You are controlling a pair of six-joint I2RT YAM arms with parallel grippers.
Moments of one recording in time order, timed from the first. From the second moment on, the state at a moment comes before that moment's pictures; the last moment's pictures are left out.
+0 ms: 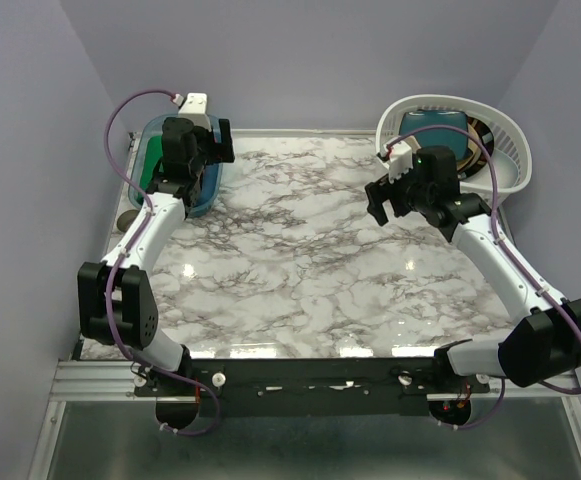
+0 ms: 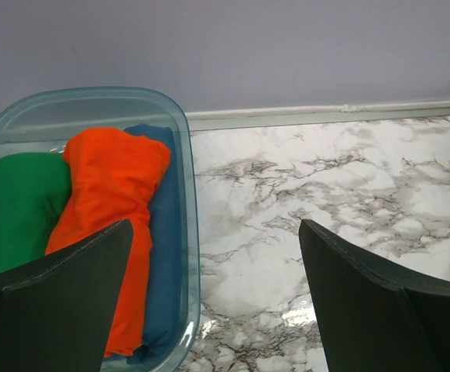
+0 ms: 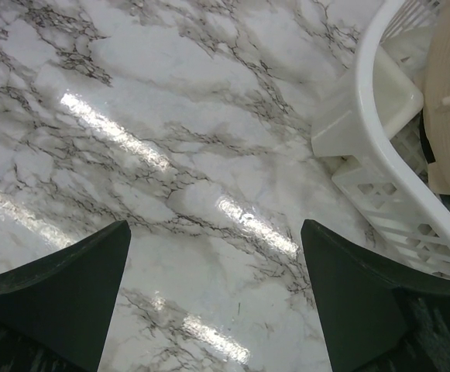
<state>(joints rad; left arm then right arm) -0.16 1.54 1.27 0.08 -0.03 -0.08 0.30 1.33 1.18 -0.46 -0.19 -0.30</state>
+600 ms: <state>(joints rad) -0.17 1.42 0.92 0.21 -0.07 -0.10 0.30 1.42 1.18 -0.46 -0.20 -0.29</state>
